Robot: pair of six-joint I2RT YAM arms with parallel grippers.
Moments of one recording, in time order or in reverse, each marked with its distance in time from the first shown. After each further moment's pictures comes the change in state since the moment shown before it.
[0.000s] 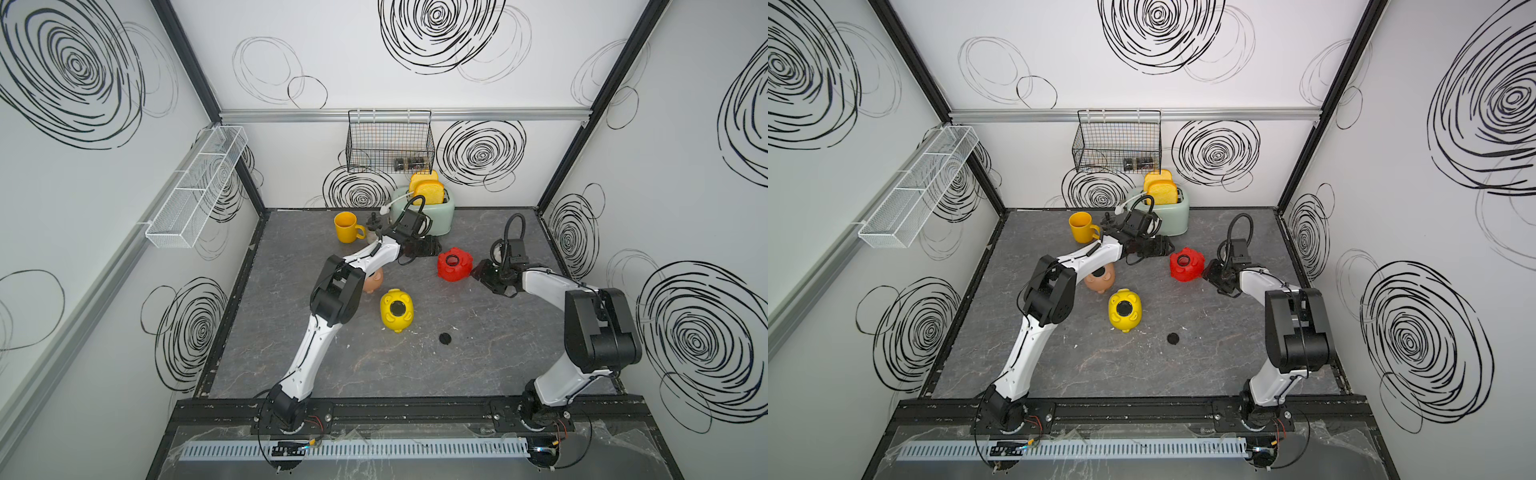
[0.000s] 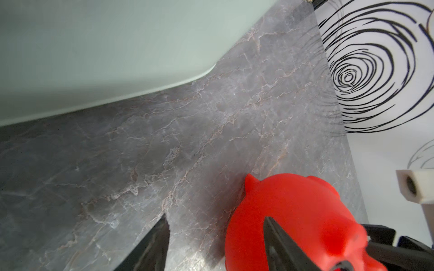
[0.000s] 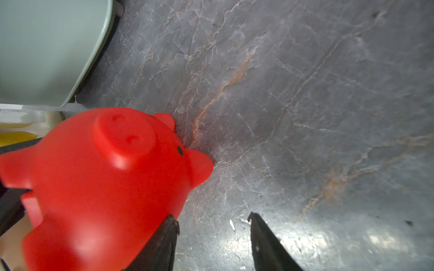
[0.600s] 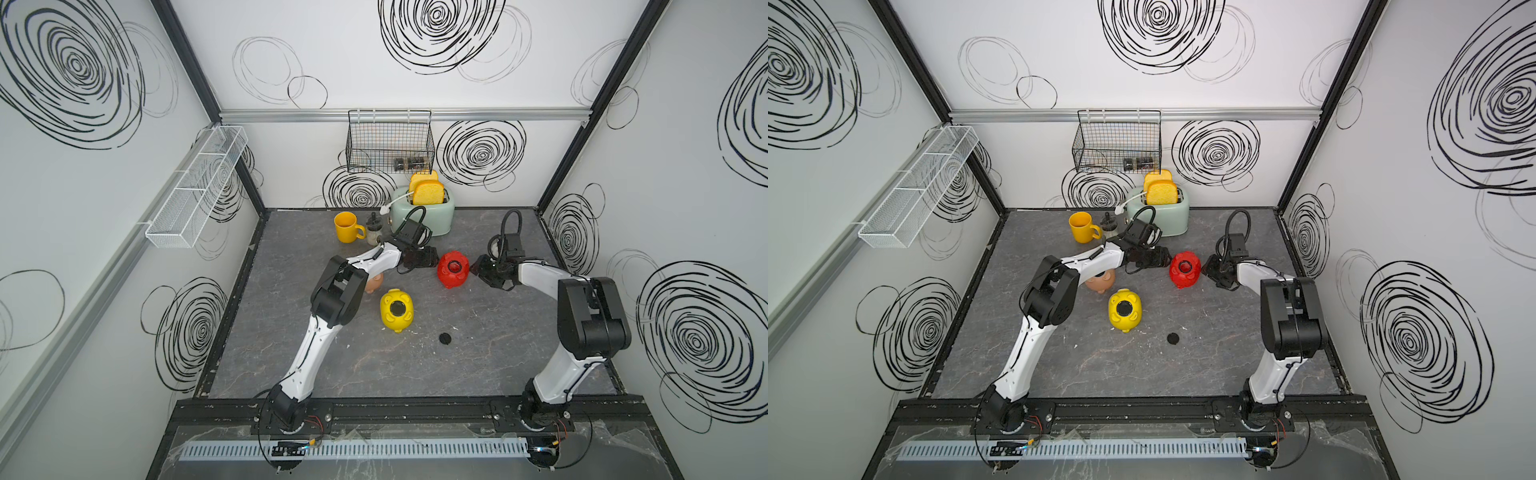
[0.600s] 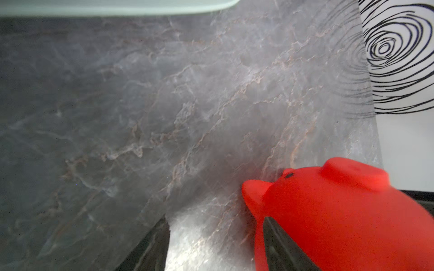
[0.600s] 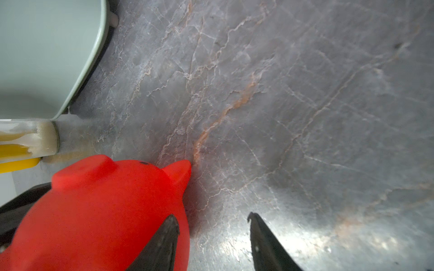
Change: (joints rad) left arm -0.014 -0.033 -0.146 0.008 -0.003 0.003; right arm 0.006 0.087 0.086 -0.009 -0.006 -0.013
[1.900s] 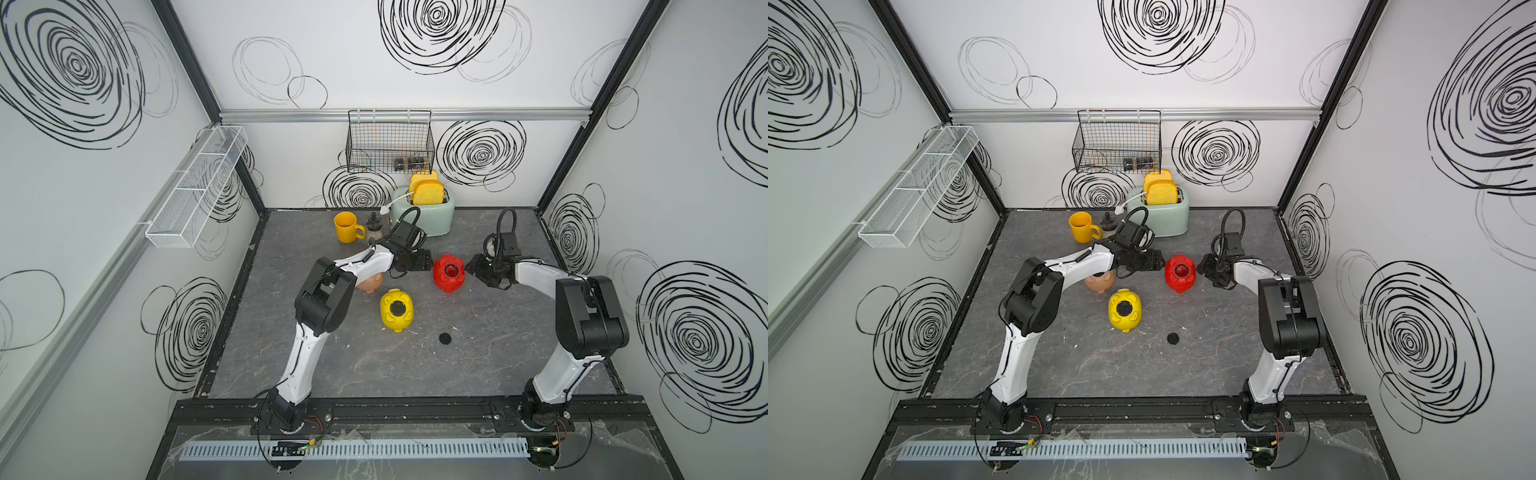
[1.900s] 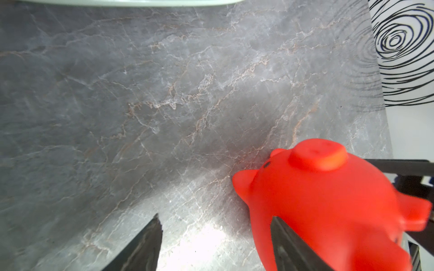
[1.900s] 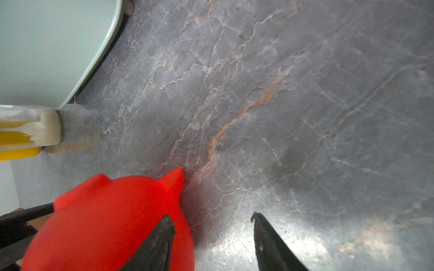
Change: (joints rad) left arm 0.003 -0.187 -0.192 0.002 -0.077 0.007; right arm 0.019 0.008 0.012 -0.004 0.018 -0.015
